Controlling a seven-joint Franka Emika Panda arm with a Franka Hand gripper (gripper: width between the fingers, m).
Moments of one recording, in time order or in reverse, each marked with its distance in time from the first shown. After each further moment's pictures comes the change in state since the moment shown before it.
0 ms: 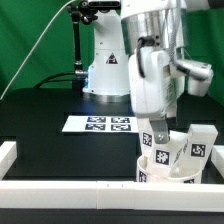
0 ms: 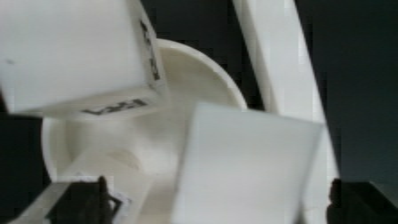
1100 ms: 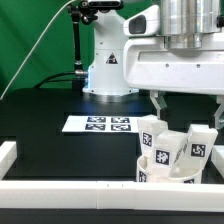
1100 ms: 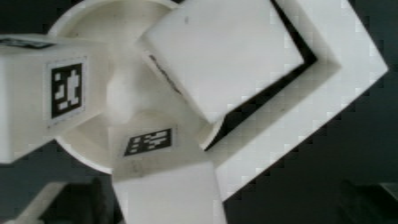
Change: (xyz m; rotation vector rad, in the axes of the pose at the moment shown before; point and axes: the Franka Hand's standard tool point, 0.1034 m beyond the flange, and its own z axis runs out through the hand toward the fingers) arm -0.025 0.006 -0.005 -0.078 0.050 -1.140
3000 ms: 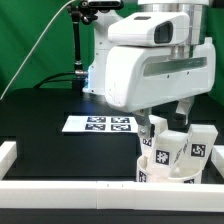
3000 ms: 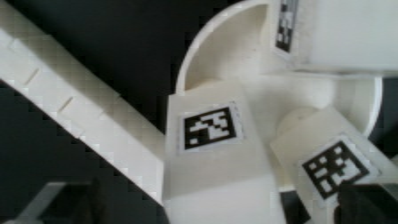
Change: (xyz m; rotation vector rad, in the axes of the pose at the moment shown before) arm 0.014 0.030 0.012 -0.086 -0.049 -1.463
